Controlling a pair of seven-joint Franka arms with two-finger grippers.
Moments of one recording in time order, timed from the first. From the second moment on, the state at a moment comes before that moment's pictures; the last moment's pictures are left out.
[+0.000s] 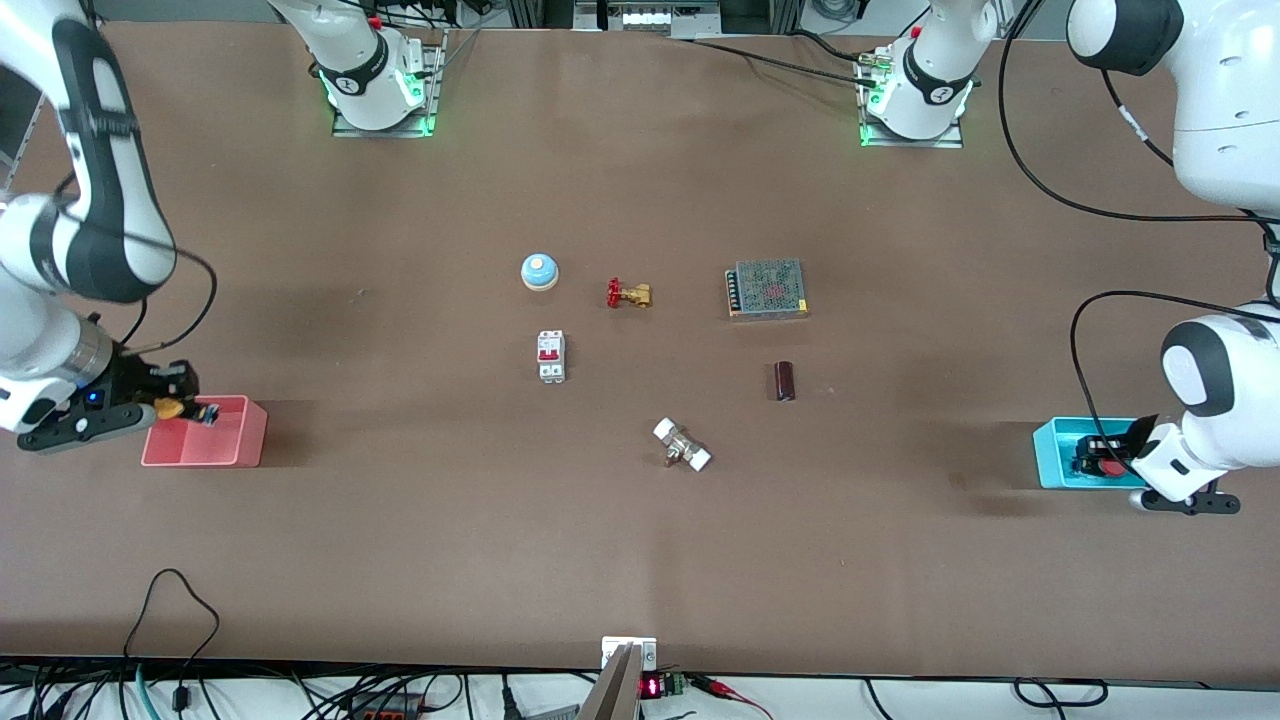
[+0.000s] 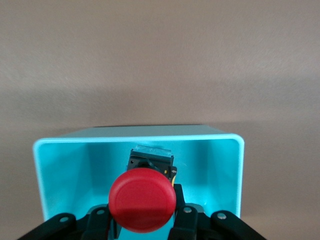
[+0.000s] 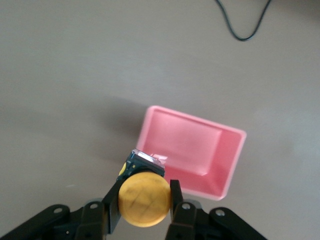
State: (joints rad) left arm 0.22 0.78 0.05 -1.42 -0.02 2.15 0.29; right arm -0.20 0.35 0.13 -1.74 -0.12 2.12 -0.30
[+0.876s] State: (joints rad) left arm 0.18 0.58 0.03 -1.45 -0.02 1.93 0.31; right arm -0.03 0.47 0.27 -1.88 -0.12 2.35 0.16
